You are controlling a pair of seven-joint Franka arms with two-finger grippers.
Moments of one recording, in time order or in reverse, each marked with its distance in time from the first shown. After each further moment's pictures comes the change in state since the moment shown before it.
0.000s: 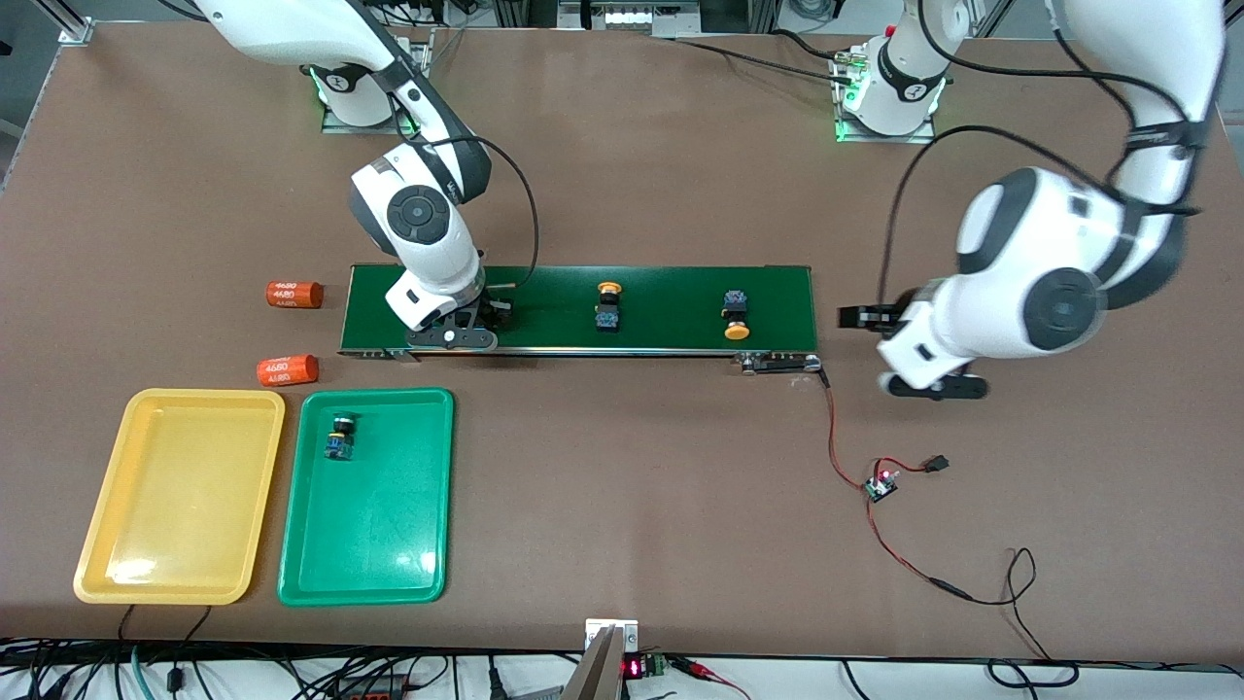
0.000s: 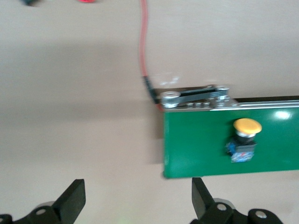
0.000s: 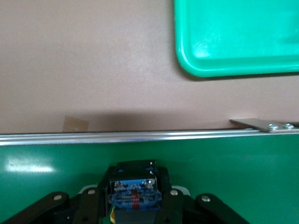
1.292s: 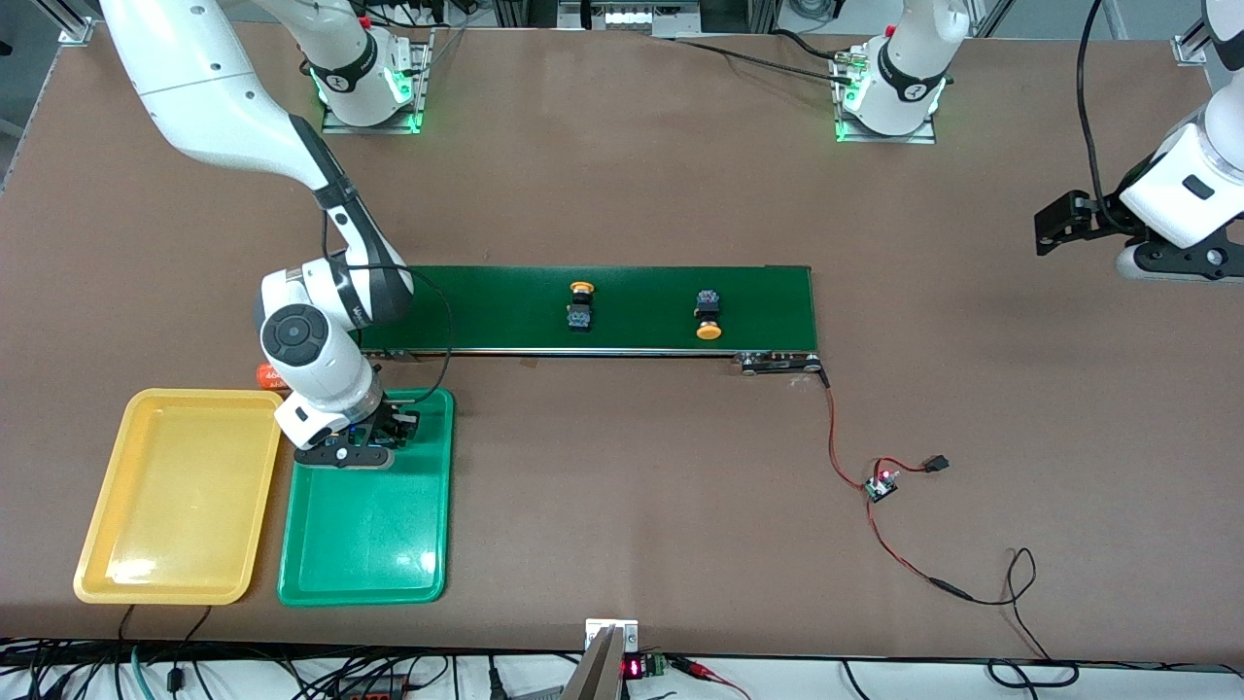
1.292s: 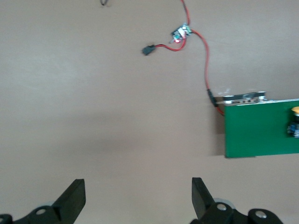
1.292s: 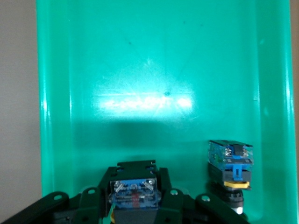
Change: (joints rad) left arm -0.219 -0.399 0.417 -0.057 0.017 -0.060 0.263; right arm -0.086 0.290 -0.184 0.381 -0.003 0.062 -0.303
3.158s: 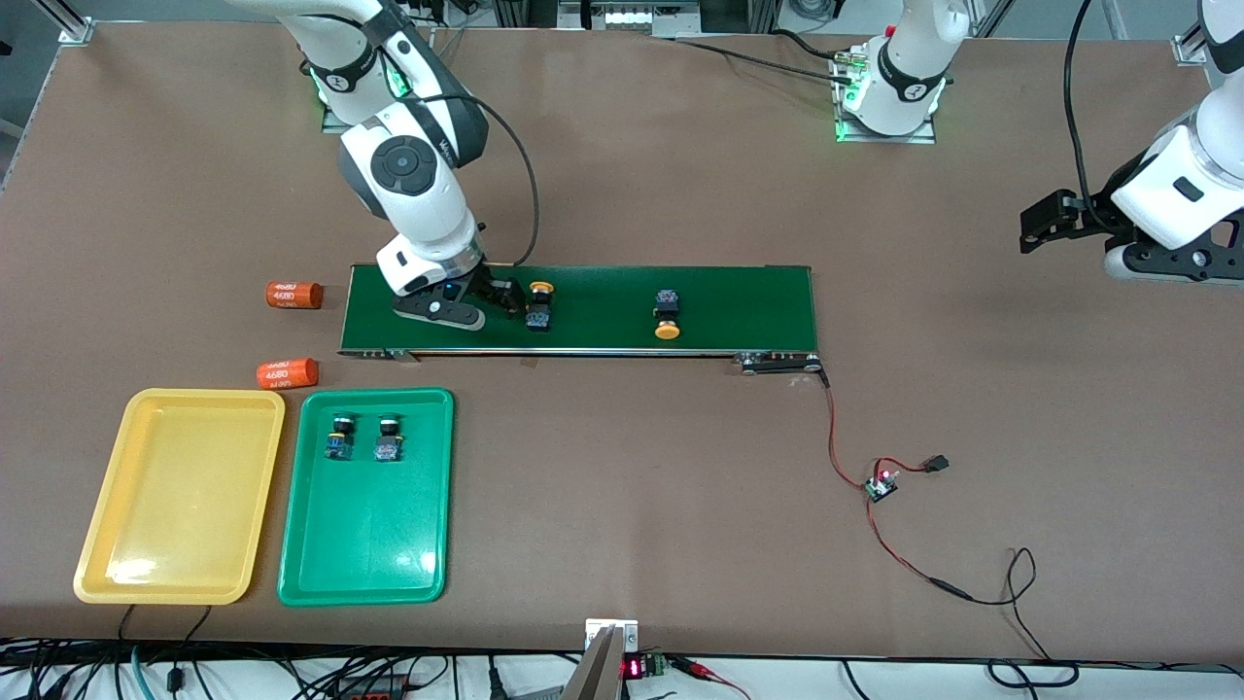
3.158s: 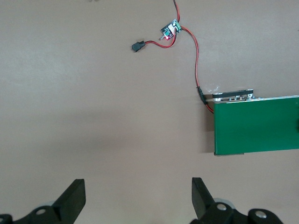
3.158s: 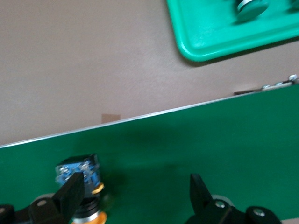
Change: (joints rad) left arm -0.005 -0.001 0.001 -0.007 -0.024 -0.006 -0.005; right arm 0.059 -0.411 0.272 -0.443 0.069 -0.042 0.502
